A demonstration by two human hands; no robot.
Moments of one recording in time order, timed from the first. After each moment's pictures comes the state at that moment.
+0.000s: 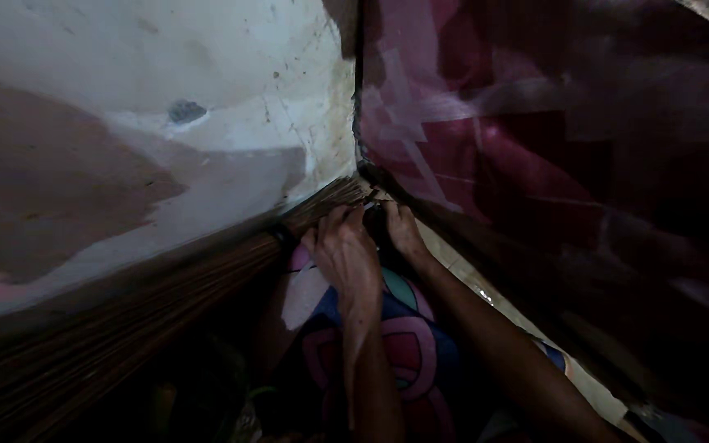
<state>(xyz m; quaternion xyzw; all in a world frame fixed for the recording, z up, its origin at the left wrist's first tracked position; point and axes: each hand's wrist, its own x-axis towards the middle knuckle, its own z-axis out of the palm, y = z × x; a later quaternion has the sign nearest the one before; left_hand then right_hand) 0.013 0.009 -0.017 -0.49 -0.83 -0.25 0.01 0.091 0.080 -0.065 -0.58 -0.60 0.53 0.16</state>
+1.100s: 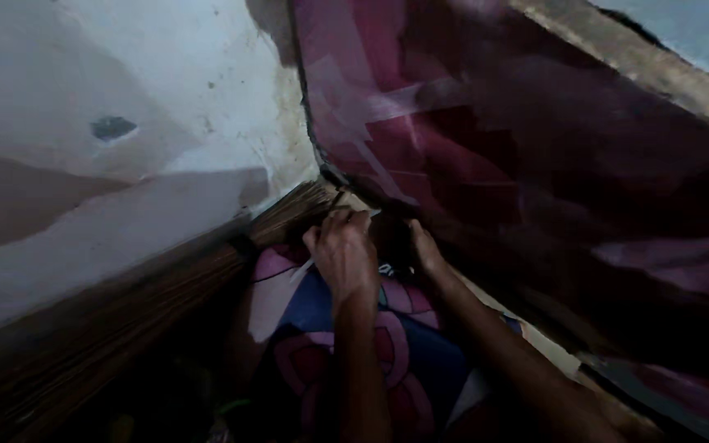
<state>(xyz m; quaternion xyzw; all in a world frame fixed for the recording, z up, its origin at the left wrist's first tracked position) 0.051 0.009 0.005 -0.58 -0.78 -0.25 -0.07 0.173 0.045 -0.039 -0.65 -0.41 0.60 0.23</state>
